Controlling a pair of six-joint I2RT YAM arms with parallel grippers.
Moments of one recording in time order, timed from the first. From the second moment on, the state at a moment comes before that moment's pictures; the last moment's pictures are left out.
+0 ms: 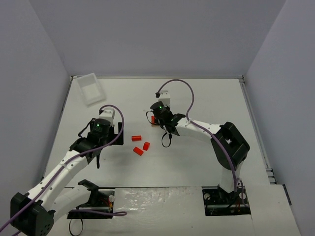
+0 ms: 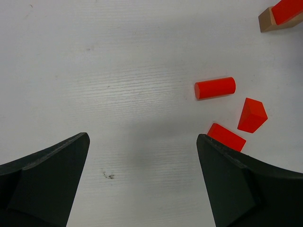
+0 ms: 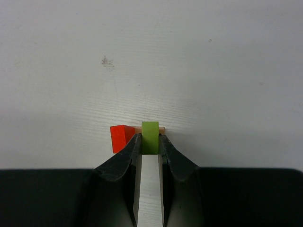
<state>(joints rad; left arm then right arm) -0.44 0.93 0.71 -0.51 -0.24 -0.27 0.79 1.83 1.20 -0.04 0.49 0.48</state>
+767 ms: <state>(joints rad) -0.43 0.94 0.71 -0.51 -0.22 -0.27 0.79 1.85 1.20 -0.03 0.49 0.48</state>
